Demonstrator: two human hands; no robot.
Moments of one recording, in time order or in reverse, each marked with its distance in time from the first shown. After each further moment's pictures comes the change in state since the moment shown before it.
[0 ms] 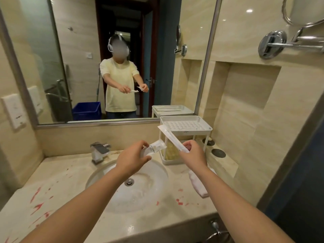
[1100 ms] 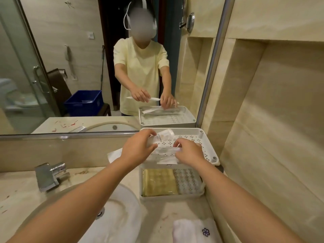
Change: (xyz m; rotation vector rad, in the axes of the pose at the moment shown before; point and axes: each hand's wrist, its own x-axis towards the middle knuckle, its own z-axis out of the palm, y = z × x) left_hand 0.304 0.058 0.142 0.062 0.077 -0.011; right_hand 0.356 0.084 0.007 -0.489 -0.356 -0.165
